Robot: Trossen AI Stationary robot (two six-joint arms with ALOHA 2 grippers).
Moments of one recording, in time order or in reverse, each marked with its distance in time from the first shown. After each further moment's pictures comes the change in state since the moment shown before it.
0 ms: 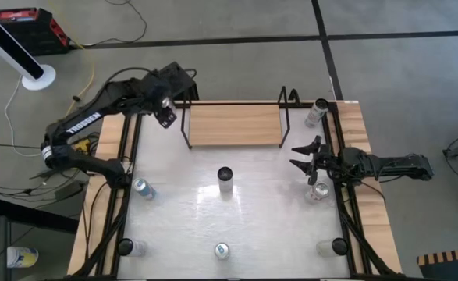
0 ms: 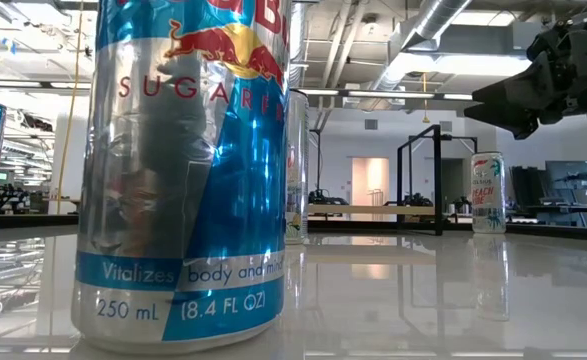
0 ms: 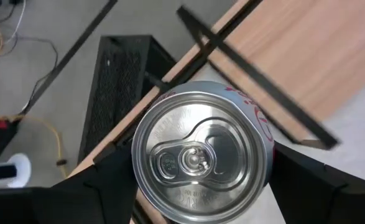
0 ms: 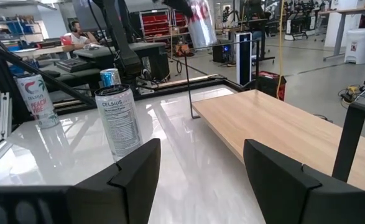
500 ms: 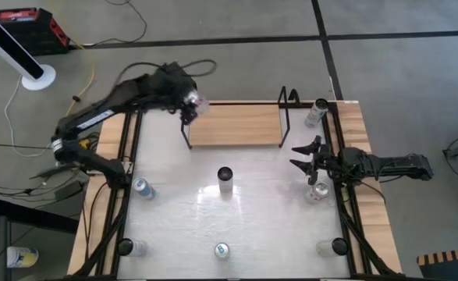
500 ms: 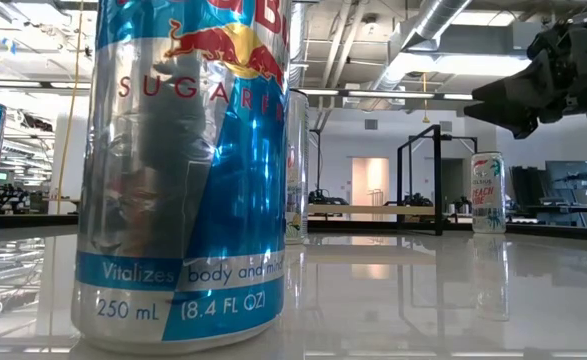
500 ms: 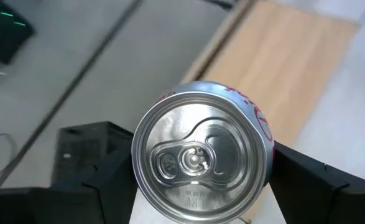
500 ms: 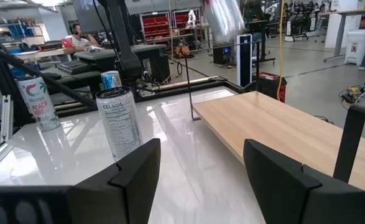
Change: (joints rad) left arm -0.066 0.151 0.084 0.303 0.149 0.169; right arm 0.000 0.000 0.000 0.011 -0.001 0.002
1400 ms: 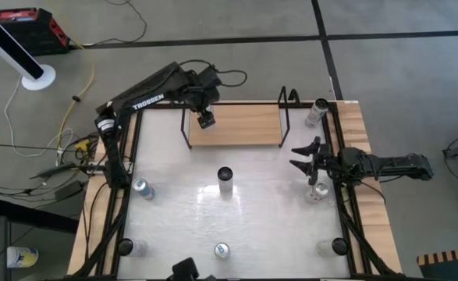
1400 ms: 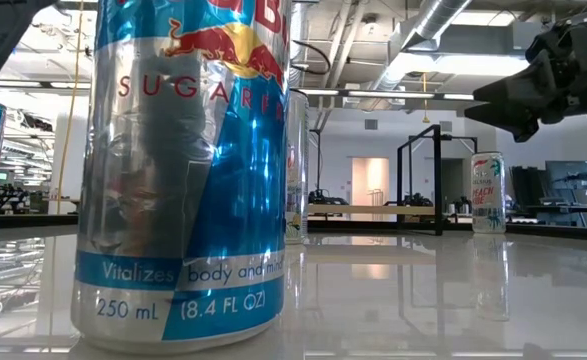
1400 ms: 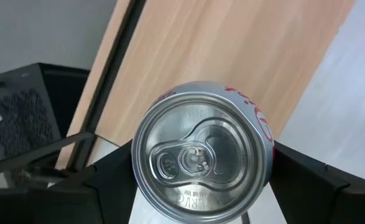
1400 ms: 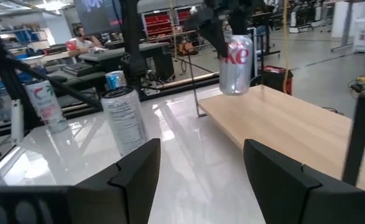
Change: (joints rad) left arm 0.078 0.441 0.229 -0.229 0.176 0.056; right arm 0.000 0.000 0.000 -0.014 -0.025 0.052
